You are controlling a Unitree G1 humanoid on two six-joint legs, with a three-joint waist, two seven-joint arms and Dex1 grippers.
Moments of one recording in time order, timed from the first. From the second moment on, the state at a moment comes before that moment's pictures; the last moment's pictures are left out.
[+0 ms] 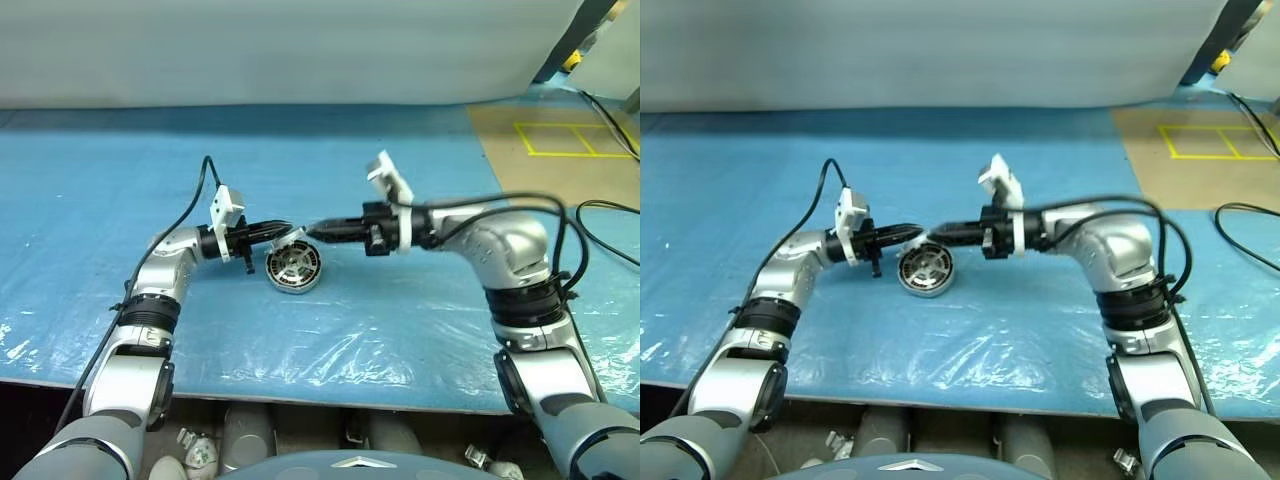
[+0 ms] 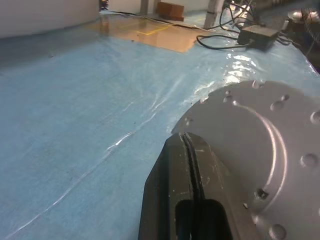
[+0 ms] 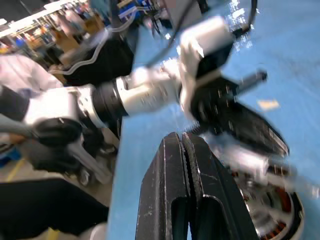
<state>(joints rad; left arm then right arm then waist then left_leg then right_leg) -0.63 0.37 0.01 0.58 -0.31 -0.02 -1.29 -0.76 -0.44 0.06 -0.13 0.67 1.07 1.08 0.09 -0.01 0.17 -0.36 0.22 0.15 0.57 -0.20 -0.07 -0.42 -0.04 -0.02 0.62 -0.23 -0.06</state>
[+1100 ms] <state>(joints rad) -0.02 0.49 0.12 -0.13 -0.38 0.01 -0.95 -0.70 -0.28 0.32 0.15 0.31 0.62 0.93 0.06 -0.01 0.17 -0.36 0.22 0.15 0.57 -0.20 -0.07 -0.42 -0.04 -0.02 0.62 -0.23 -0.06</state>
